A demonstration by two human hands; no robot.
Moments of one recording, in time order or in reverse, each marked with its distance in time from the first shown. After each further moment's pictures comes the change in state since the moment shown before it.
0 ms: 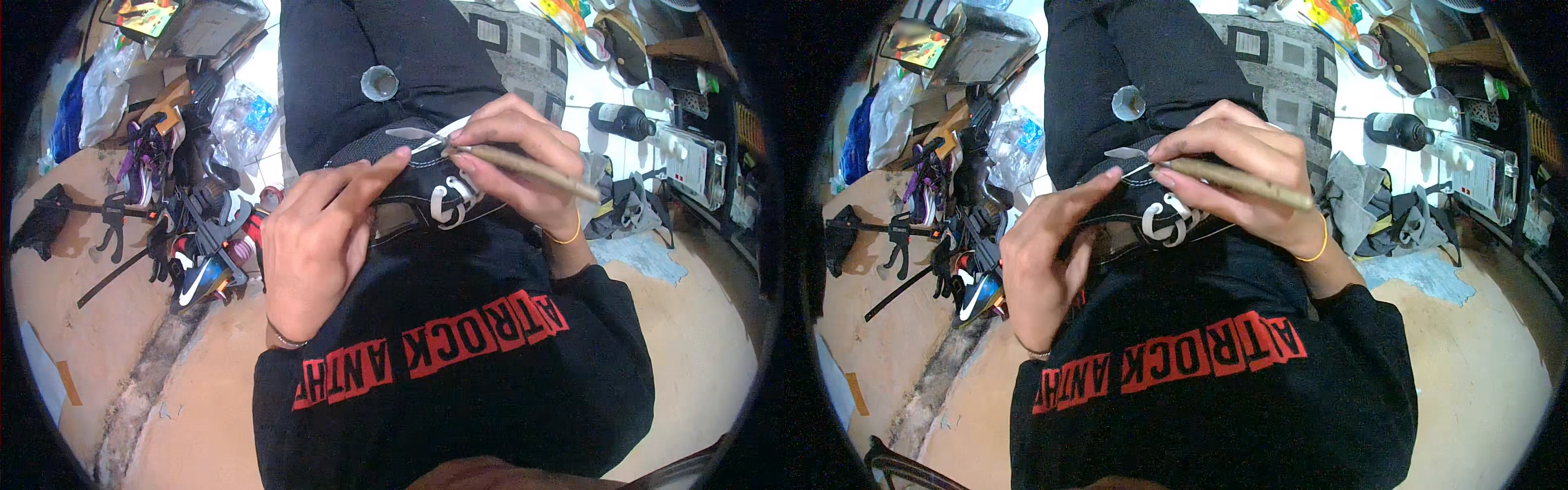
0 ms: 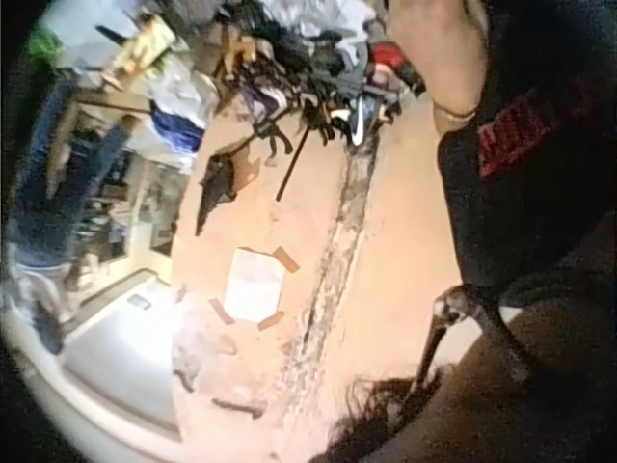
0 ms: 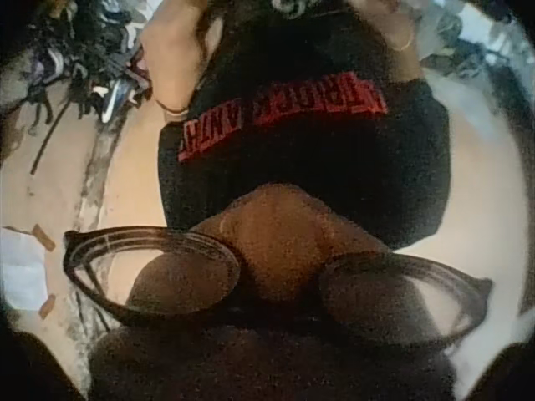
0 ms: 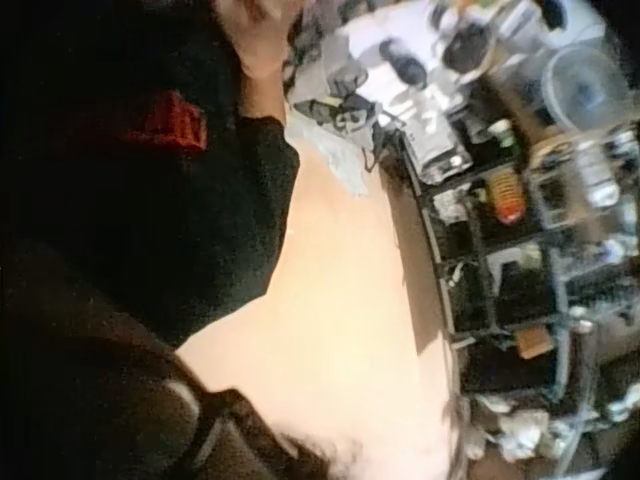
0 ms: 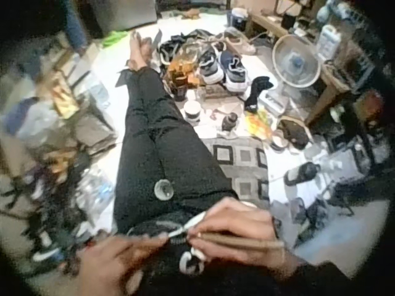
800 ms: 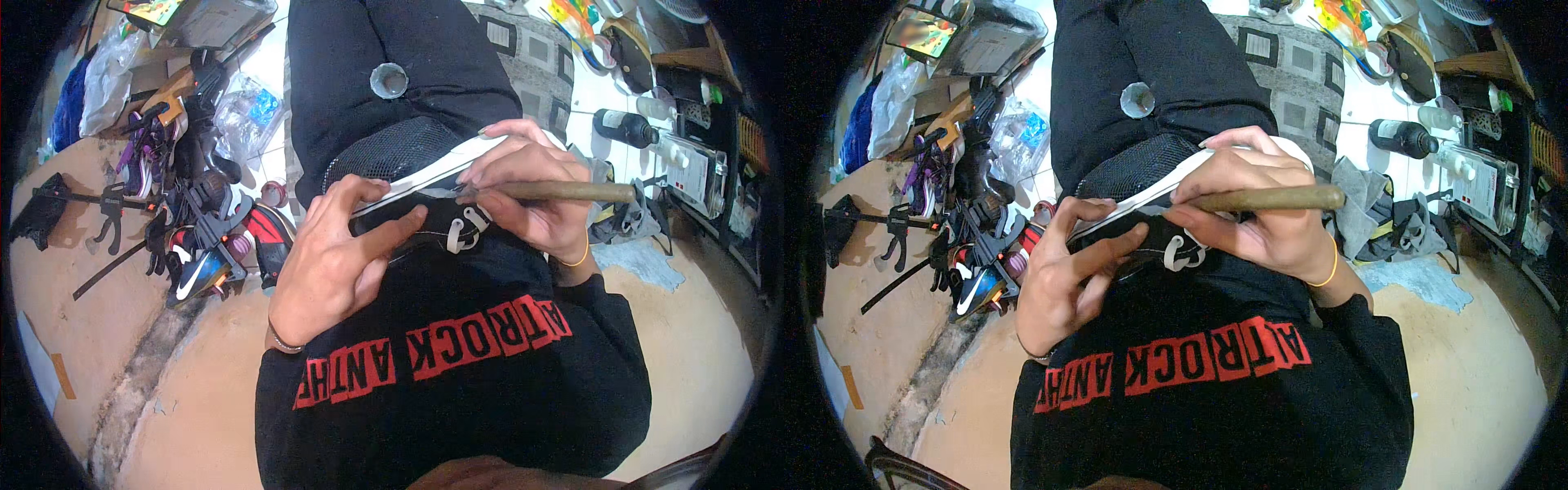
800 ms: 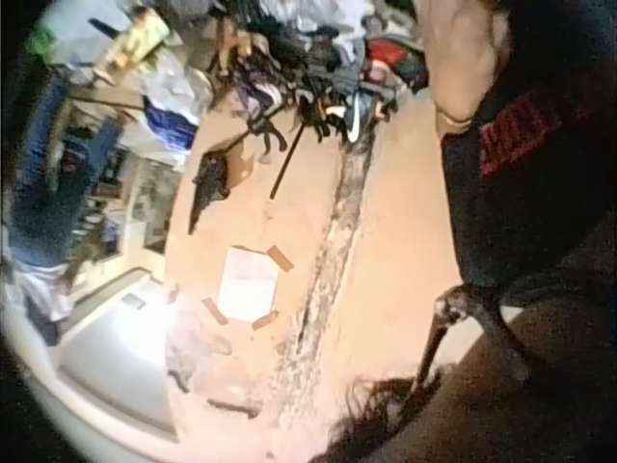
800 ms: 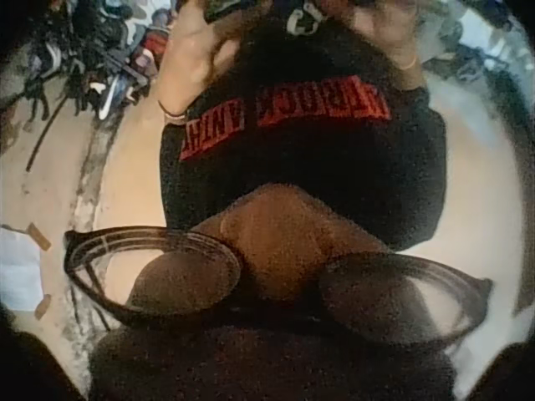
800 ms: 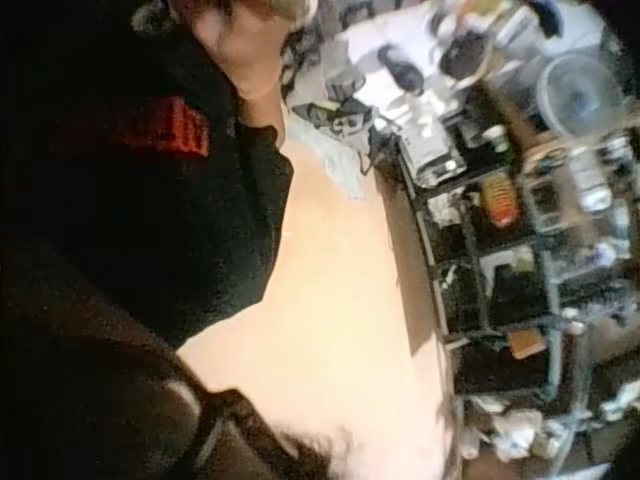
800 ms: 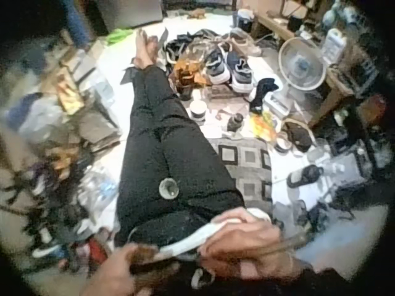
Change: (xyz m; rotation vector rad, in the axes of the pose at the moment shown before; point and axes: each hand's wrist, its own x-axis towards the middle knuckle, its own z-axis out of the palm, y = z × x) left_hand -0.019 -0.009 0.003 -0.201 -0.186 0.072; right_hand -0.011 -0.013 -0.003 0.070 -0.089 0.033
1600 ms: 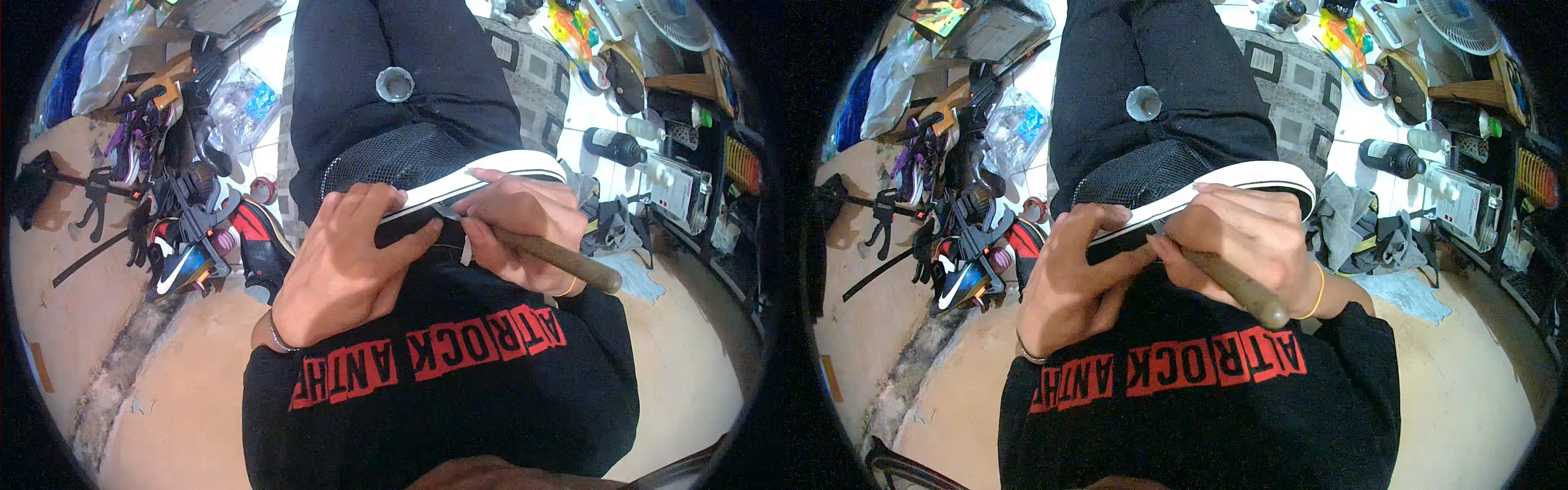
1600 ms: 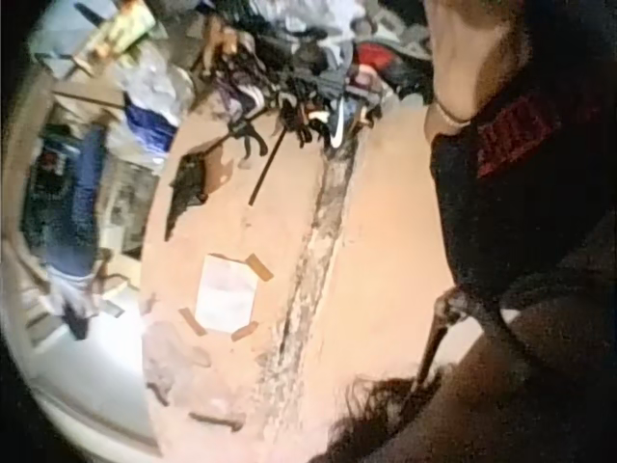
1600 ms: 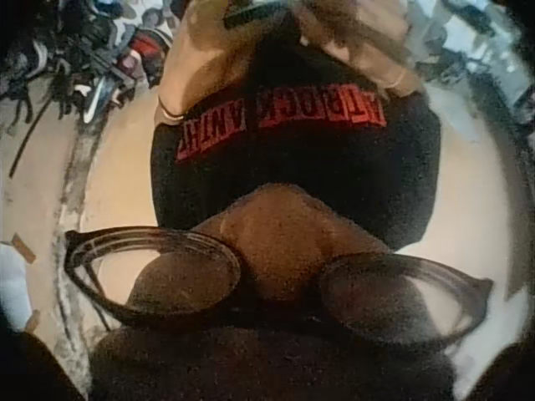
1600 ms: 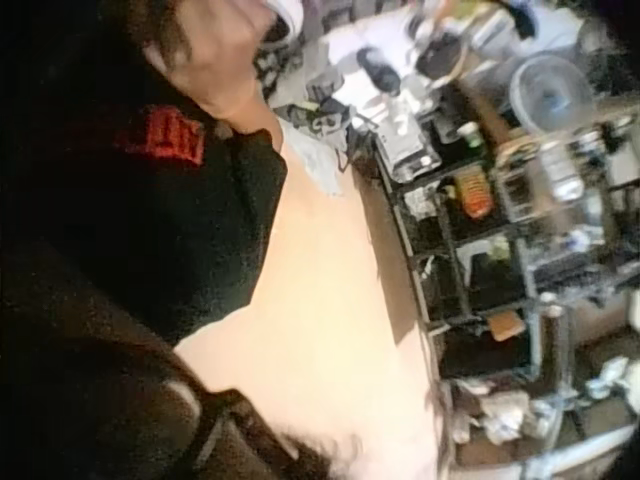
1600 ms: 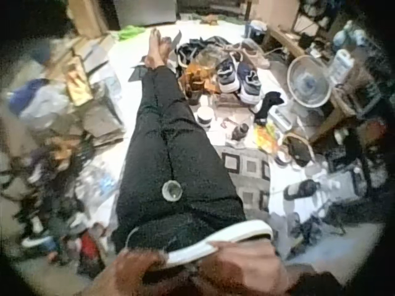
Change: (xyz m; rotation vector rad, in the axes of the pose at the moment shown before) left_hand -0.001 0.004 0.003 0.048 0.067 0.133; right_hand 0.007 -0.034 0.011 -0.160 -0.171 -0.018
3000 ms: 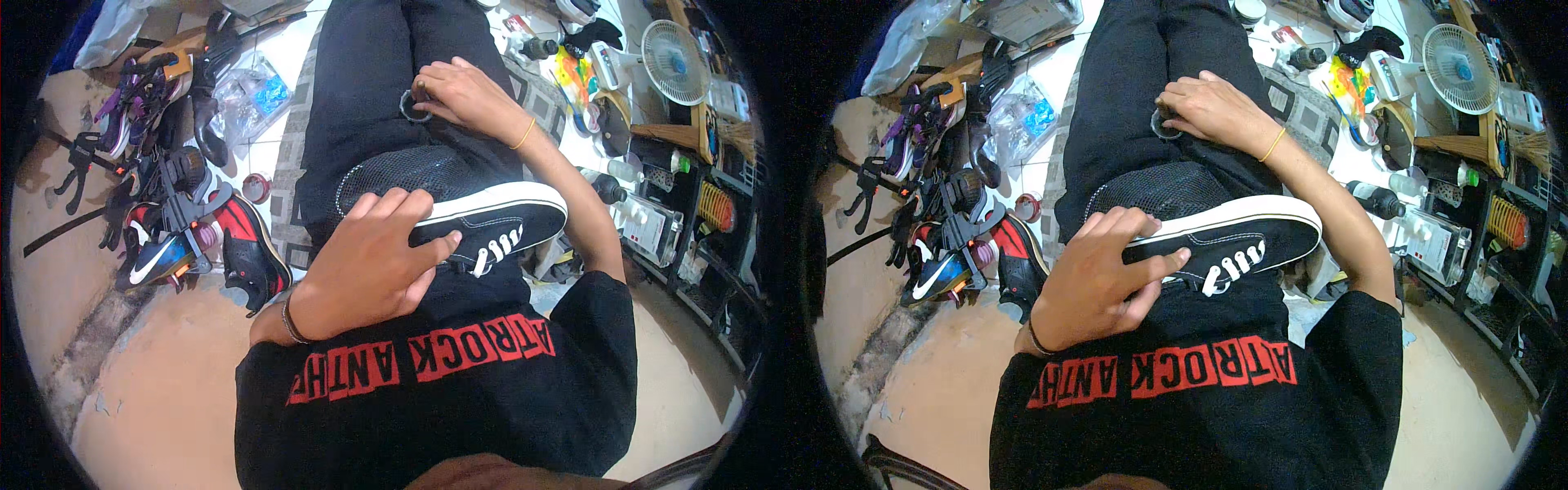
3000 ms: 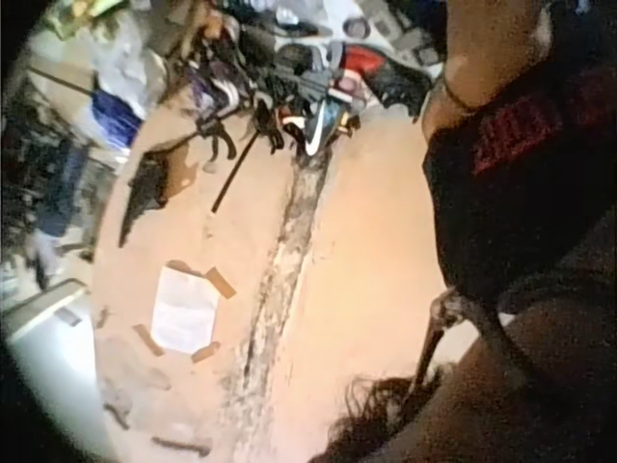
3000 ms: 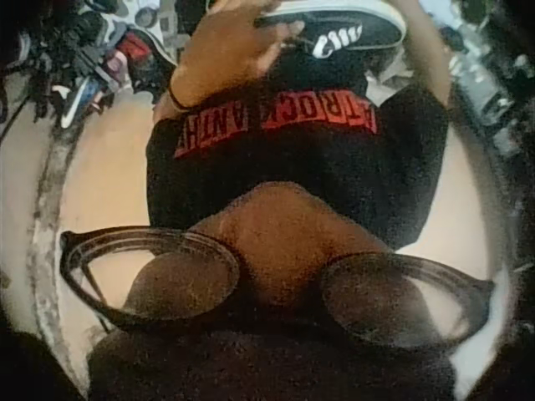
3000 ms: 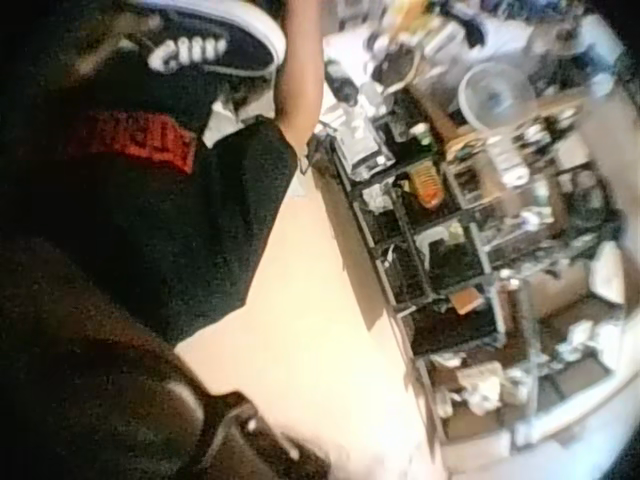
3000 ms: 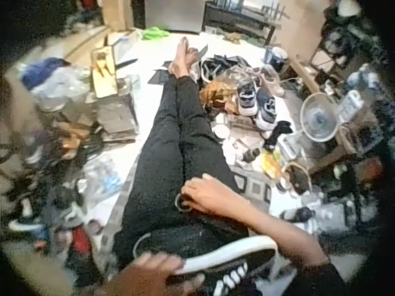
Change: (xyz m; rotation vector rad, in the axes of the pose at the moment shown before) left_hand -0.010 -0.022 0.012 -0.068 0.085 0.057; right_hand 0.103 0.166 0.043 -0.604 -0.554 -0.259
